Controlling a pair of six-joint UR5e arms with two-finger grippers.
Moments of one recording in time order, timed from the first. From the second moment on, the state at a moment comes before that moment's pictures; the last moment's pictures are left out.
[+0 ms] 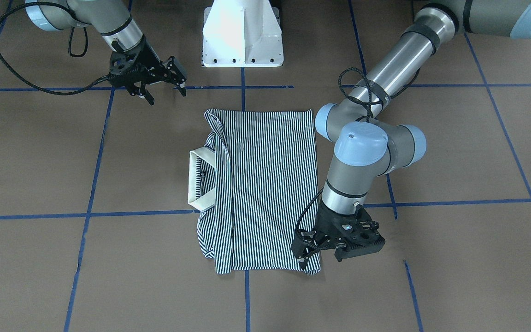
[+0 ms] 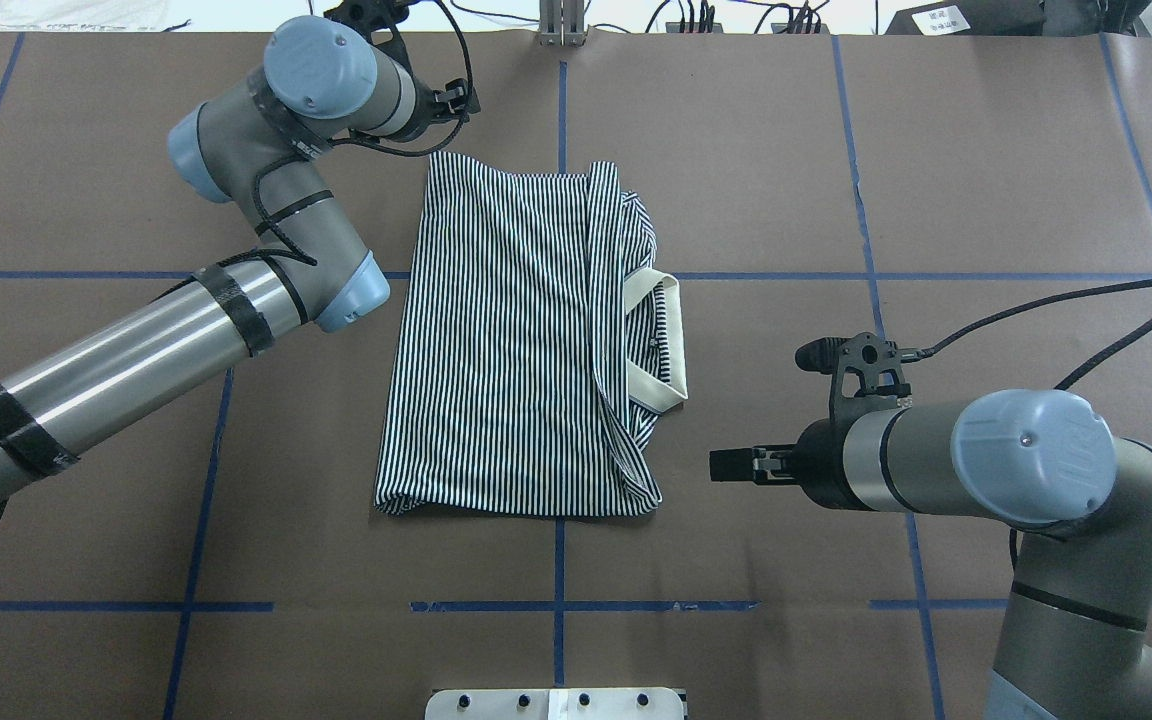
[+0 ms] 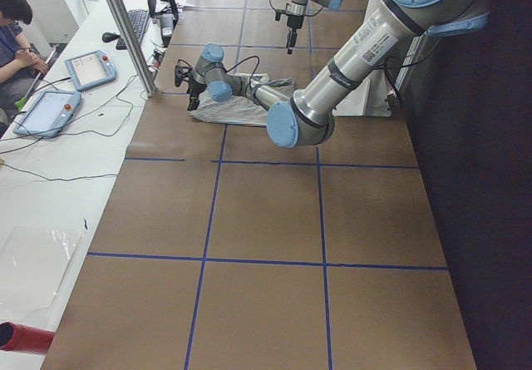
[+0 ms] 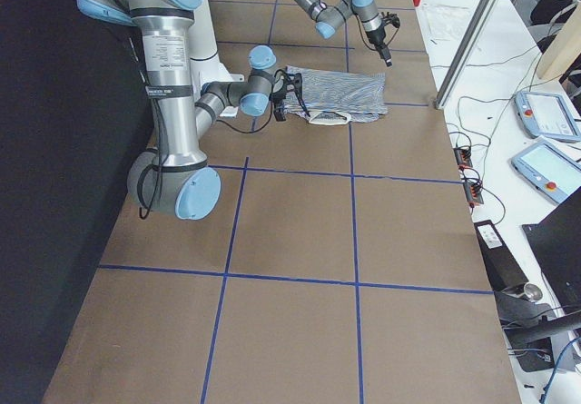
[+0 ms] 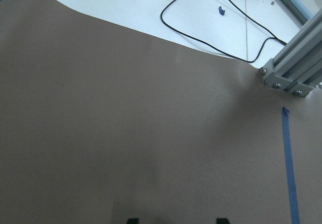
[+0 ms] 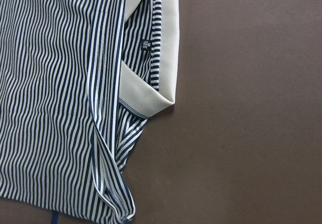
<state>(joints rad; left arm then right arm) -0.82 -2.42 -1.12 -2.20 -1.76 -1.30 0.41 -1.38 2.06 -1.19 1.75 1.32</state>
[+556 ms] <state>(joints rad) -0.82 -2.18 -1.72 -1.75 -1.85 -1.22 0.41 -1.01 1.82 -1.52 1.73 1.25</state>
